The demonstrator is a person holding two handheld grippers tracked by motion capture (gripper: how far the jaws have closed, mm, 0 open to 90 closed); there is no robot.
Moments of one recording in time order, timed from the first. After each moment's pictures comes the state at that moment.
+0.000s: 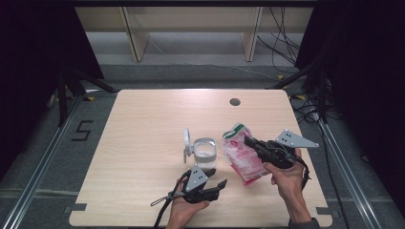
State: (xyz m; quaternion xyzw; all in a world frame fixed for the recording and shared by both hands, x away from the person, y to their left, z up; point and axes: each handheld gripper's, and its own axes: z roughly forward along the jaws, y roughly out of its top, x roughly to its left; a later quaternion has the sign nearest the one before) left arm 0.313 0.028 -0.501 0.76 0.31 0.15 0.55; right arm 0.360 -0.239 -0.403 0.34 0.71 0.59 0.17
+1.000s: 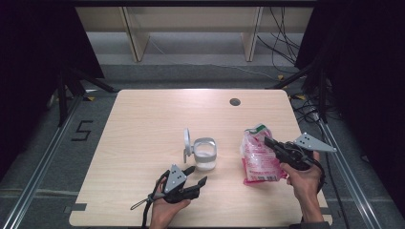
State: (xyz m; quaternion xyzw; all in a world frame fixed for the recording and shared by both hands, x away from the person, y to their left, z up) left arm 0.310 0.077 -0.500 0.74 0.35 0.19 0.55; right arm 0.362 -0.291 -0.418 0.38 0.71 0.55 0.23
